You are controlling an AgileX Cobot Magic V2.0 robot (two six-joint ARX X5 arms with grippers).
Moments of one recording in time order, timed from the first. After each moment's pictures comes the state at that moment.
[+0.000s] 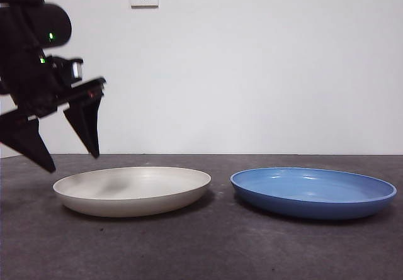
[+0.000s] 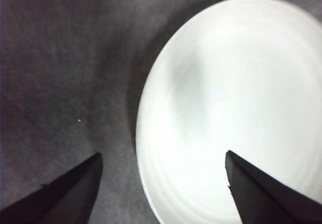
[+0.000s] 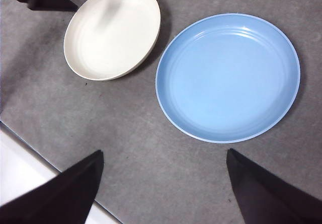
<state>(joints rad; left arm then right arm) -0.21 1.69 1.15 -0.62 0.26 -0.11 0.15 0.87 1.04 -1.05 -0.50 -0.04</state>
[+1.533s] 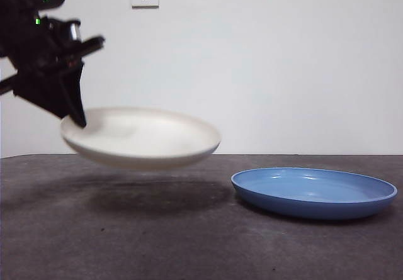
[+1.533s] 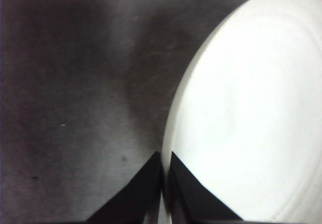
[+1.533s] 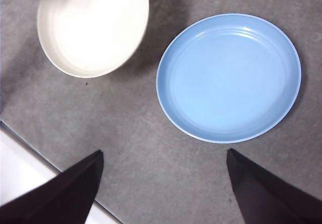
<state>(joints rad) -0.24 1.53 1.15 -0.65 0.29 -0.13 0.15 0.87 1.04 -1.05 -0.50 -0.04</state>
